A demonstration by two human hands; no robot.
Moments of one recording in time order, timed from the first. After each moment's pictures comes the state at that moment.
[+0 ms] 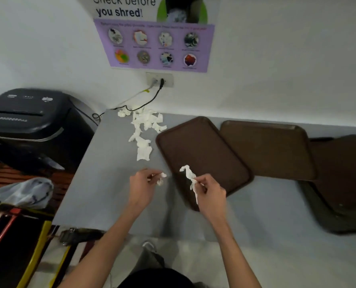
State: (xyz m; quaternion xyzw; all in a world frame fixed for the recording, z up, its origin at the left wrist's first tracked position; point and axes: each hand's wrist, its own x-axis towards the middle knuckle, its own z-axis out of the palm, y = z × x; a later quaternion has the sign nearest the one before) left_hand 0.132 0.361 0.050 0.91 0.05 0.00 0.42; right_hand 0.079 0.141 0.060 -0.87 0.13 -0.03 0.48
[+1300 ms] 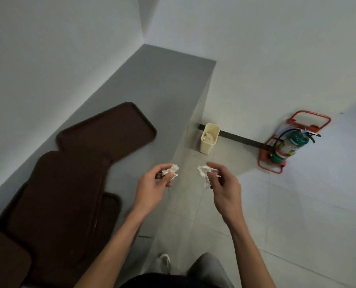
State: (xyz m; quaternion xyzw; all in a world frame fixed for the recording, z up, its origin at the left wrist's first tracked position) left_hand -0.098 -0.536 0.090 0.66 -0.46 -0.39 0.45; right_hand -0.318 -0.567 0.104 -0.54 0.61 -0.40 0.43
